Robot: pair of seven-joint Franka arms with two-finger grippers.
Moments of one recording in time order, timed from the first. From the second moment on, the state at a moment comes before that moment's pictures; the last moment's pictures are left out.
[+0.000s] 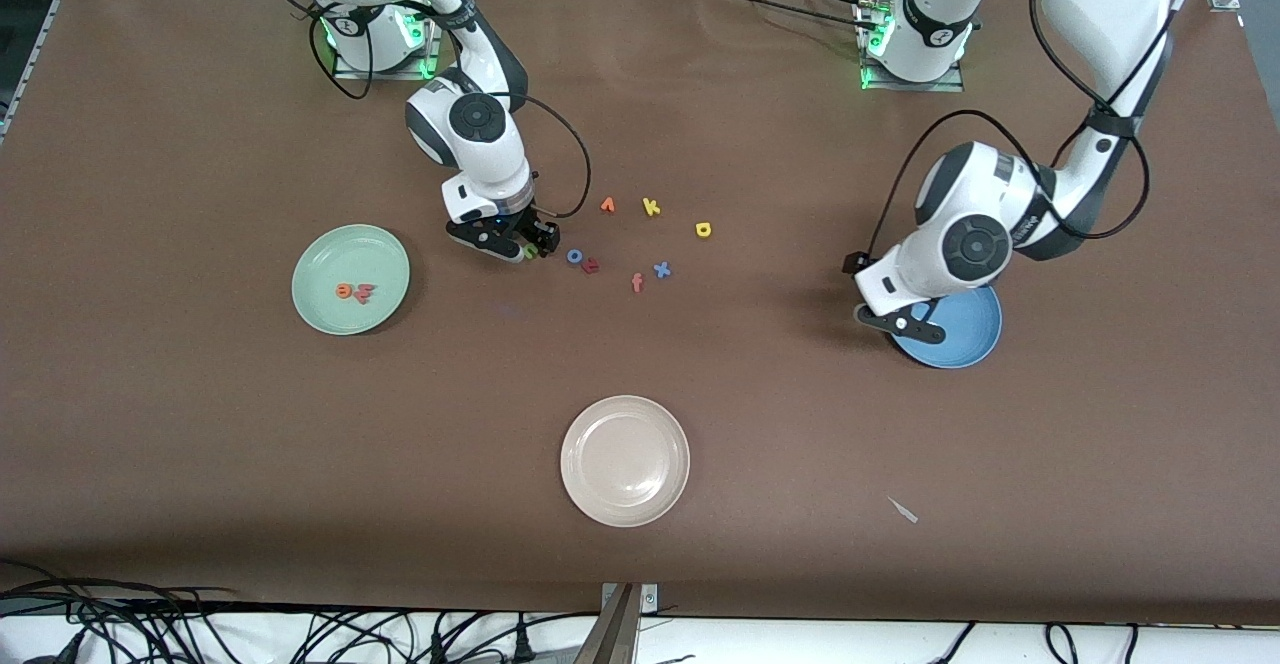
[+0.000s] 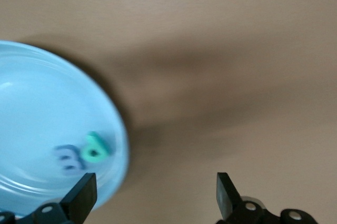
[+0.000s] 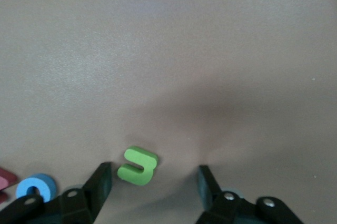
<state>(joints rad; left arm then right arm) 0.15 0.43 -0.47 -2.03 0.19 2.14 -0.21 0.56 0.42 0.08 -2.30 -0.25 2.78 1.24</state>
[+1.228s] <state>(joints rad) -0.08 0.49 -0.69 -2.18 0.33 2.52 -1.24 0.56 0.42 0.05 -2.28 -0.27 2.75 1.19</state>
